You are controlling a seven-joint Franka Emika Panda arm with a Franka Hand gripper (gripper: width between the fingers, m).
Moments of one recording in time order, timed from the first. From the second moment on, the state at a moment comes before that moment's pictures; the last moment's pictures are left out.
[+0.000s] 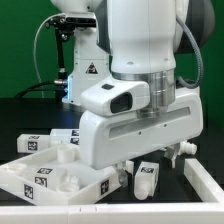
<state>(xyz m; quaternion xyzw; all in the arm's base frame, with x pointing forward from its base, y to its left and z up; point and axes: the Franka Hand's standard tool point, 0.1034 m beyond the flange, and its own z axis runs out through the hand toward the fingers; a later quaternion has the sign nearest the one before) 0.590 0.055 0.026 -0.97 -0.22 0.00 0.05</state>
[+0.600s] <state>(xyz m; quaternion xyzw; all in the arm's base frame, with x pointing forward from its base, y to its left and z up) 0.578 0.054 0.008 -0.97 -0.22 -0.01 0.05</state>
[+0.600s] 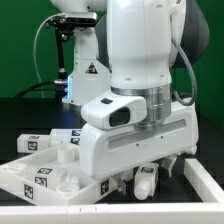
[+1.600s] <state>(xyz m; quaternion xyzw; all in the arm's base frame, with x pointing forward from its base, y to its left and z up) 0.577 0.088 0.056 -0.98 -0.21 -0.01 0.04</state>
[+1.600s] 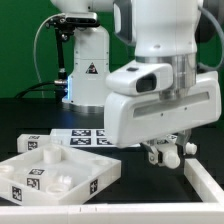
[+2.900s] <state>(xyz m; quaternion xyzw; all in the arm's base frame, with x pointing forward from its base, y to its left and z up) 0.497 0.060 0.050 -0.95 -0.31 -0.05 0.02</state>
